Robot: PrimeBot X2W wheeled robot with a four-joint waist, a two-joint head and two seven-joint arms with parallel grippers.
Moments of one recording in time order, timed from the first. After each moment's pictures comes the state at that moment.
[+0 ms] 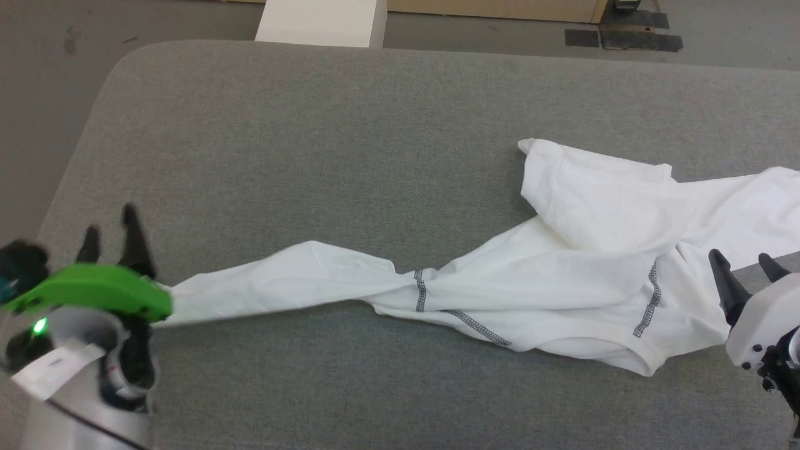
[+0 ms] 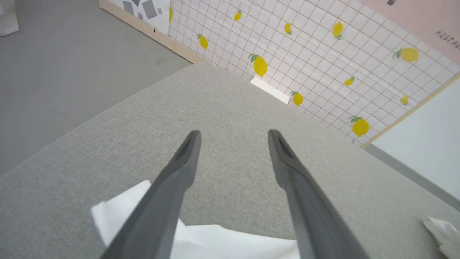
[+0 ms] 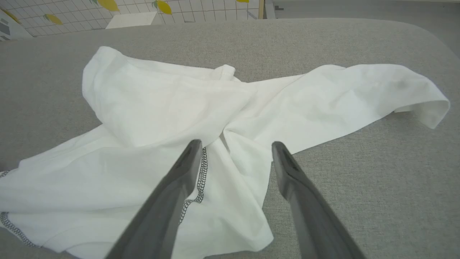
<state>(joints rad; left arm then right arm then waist) -0.25 0.22 0.14 0.16 -0.62 0.12 0.06 -0.13 -0.17 -0.27 -0.05 0.25 0.13 0.55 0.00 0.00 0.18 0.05</state>
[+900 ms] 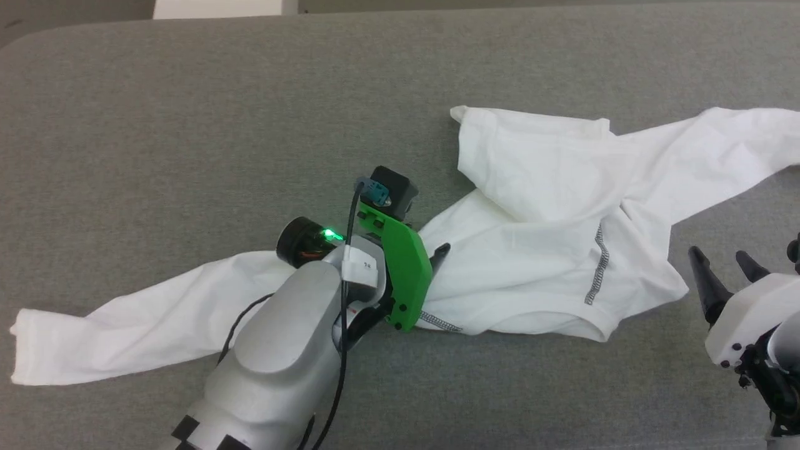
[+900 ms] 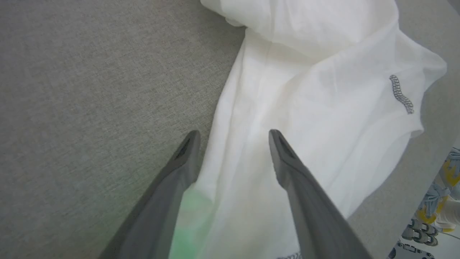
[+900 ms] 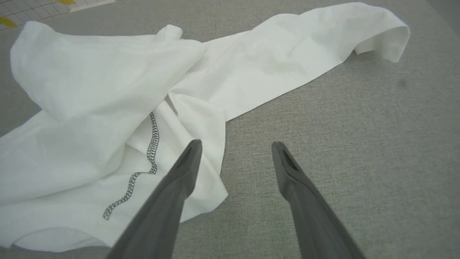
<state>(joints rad) -0.66 0.10 -0.64 0.47 -0.52 -0.12 0.45 -0.14 -0.13 -0.25 -0.03 0.25 0.13 0.52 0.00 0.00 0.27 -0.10</state>
